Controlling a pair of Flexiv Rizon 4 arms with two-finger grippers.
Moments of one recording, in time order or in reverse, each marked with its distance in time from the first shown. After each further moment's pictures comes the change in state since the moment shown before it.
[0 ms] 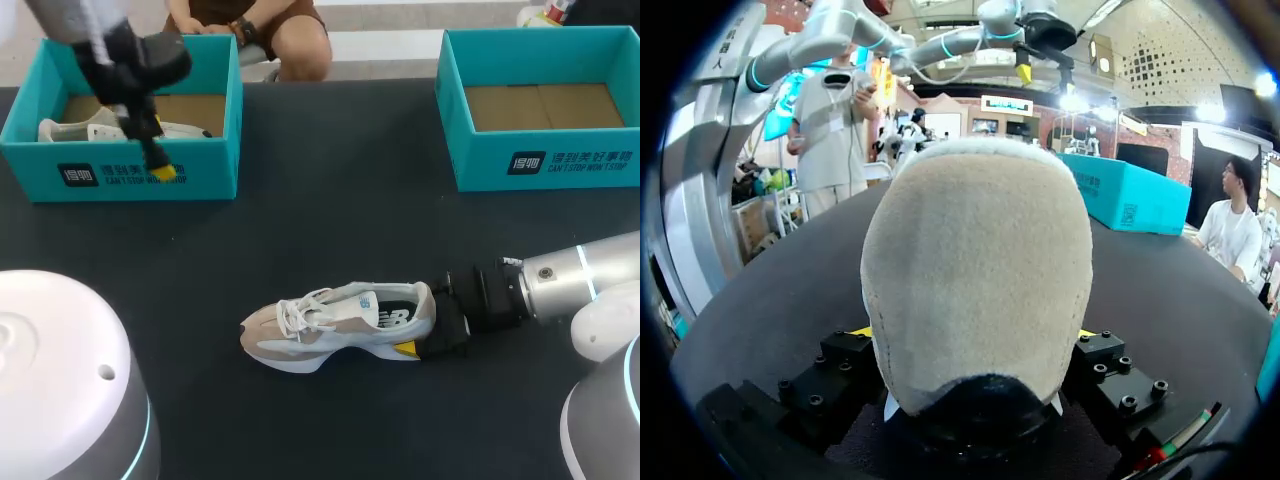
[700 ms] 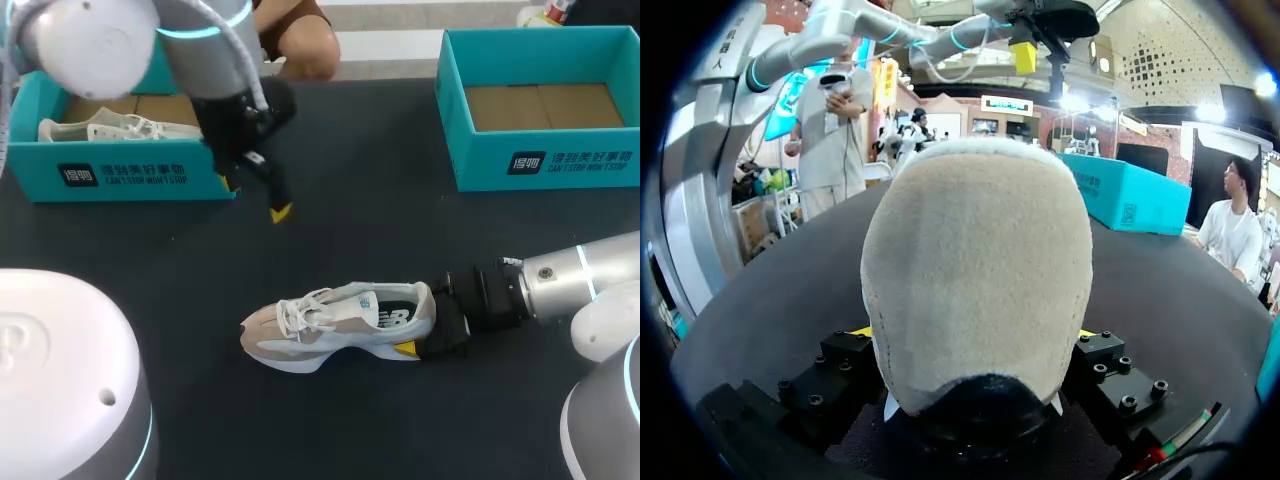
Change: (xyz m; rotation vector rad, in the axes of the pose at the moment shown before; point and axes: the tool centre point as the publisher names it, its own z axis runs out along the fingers) left arm 0.088 -0.088 0.058 -0.074 -0.013 -0.458; right arm 0.000 0.000 0.000 0.000 0.000 0.000
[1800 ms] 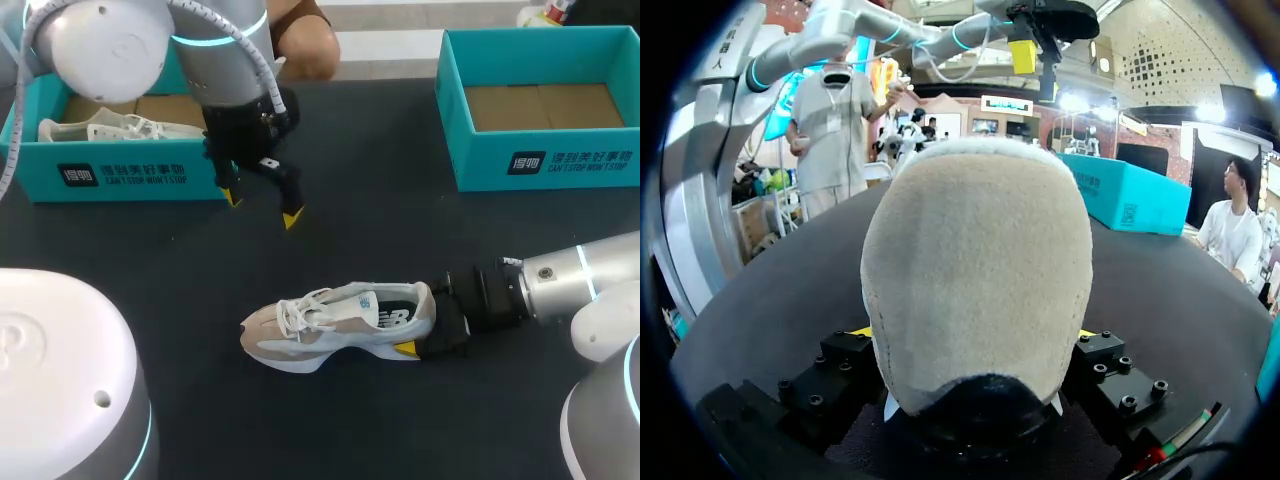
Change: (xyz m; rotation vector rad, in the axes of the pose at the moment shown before) left arm 0.015 0.006 0.005 -0.034 0.016 -0.225; right arm 0.000 0.000 0.000 0.000 0.000 0.000
